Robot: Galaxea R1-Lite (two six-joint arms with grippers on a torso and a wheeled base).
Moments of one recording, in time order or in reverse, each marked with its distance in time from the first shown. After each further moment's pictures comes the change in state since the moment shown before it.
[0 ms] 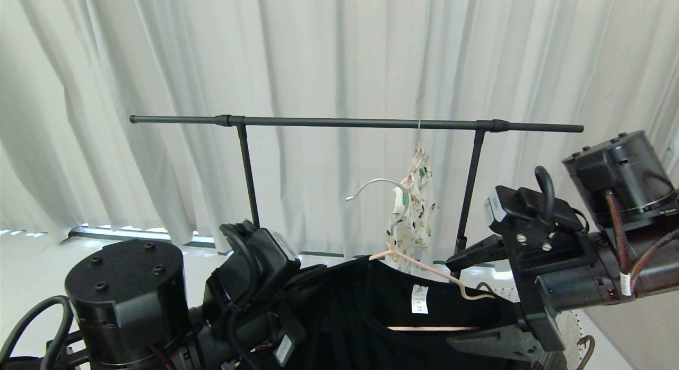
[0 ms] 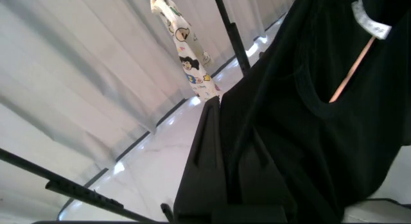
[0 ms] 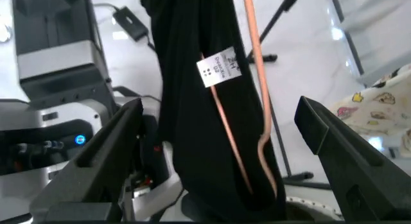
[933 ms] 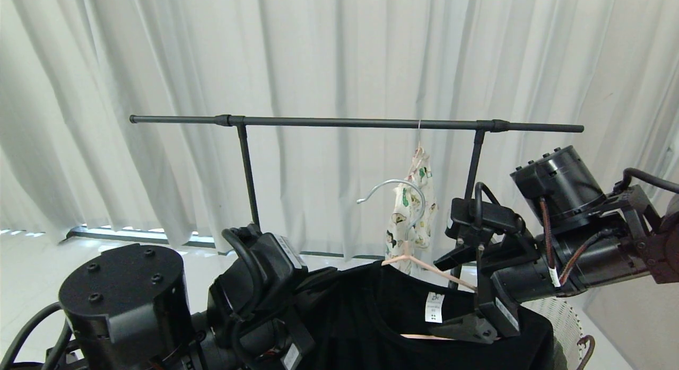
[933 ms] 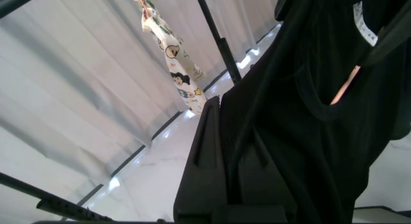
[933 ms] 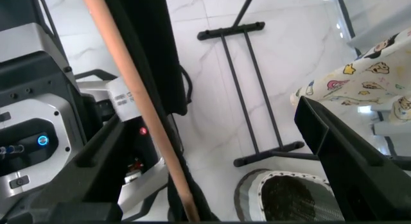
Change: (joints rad) left arm -0.041 0.005 -0.001 -0.024 -0.001 0.002; right arm 0.006 0.126 -0.048 0.002 -0.106 0.002
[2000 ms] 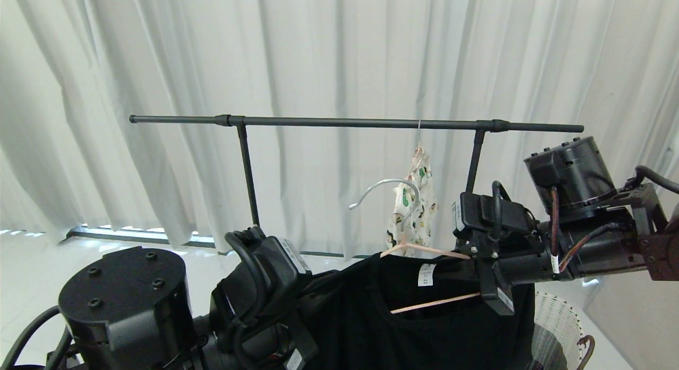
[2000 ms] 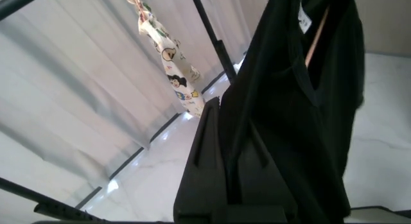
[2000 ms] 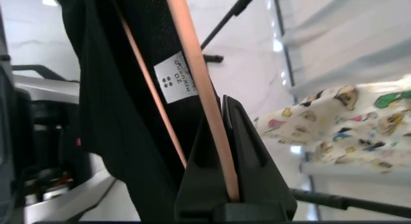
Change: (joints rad) left arm -0.028 0.003 -0.002 0.000 0.001 0.000; right arm -0.026 -0.012 0.047 -0.184 0.031 -0.256
